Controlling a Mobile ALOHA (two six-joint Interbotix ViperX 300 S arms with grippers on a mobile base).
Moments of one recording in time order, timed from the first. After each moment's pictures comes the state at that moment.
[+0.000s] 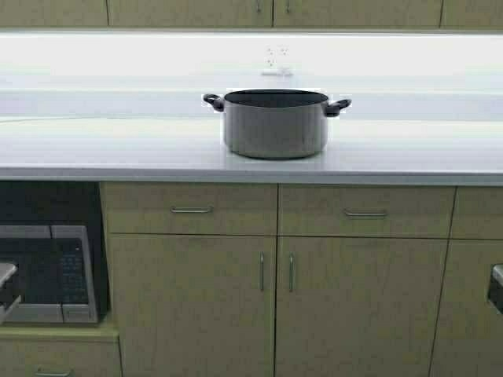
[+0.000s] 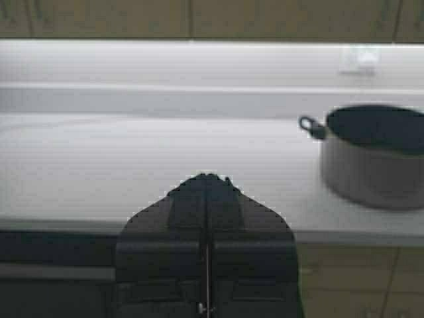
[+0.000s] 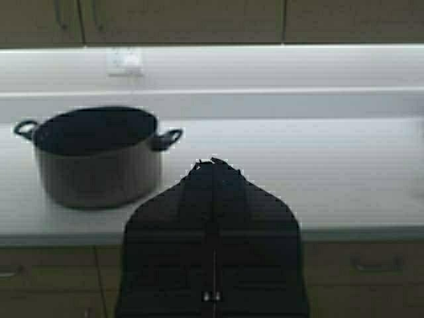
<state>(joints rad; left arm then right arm) 0.00 -0.96 1.17 0.00 -0.29 0.00 0.00 -0.96 1.17 0.00 -0.29 0.00</state>
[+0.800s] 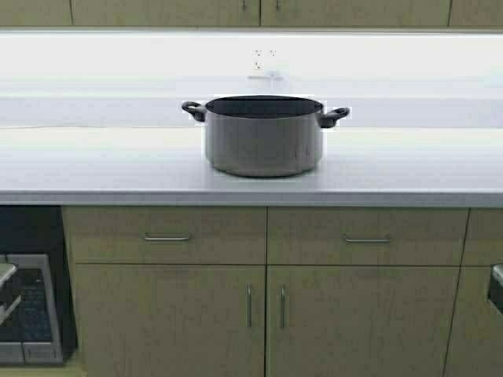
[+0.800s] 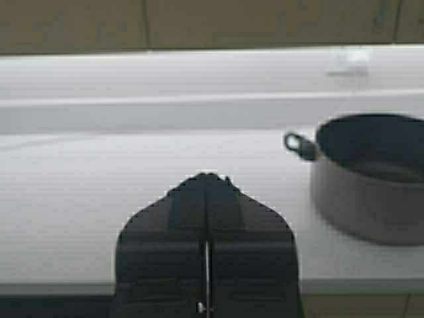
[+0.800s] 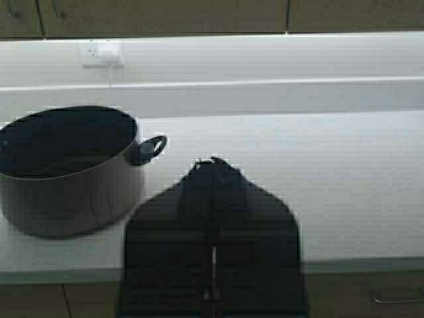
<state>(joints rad) -0.01 -0.93 1.16 0.06 -0.30 -0.02 0.01 -0.92 1.18 -0.01 -0.29 0.01</state>
